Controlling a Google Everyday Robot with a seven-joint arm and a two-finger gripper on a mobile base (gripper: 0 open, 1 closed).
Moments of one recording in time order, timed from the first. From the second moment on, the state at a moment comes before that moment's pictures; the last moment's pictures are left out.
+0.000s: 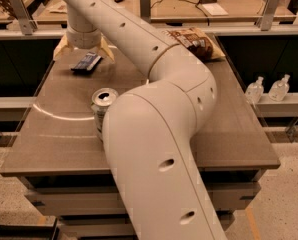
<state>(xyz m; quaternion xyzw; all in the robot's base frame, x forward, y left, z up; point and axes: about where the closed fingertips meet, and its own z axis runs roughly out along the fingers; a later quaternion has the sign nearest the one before) 0.761 0.197 0.841 -0.98 -0.08 -0.15 0.11</state>
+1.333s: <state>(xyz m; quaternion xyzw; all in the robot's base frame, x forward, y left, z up) 0.780 0.190 0.830 -0.99 0.02 -0.13 0.06</state>
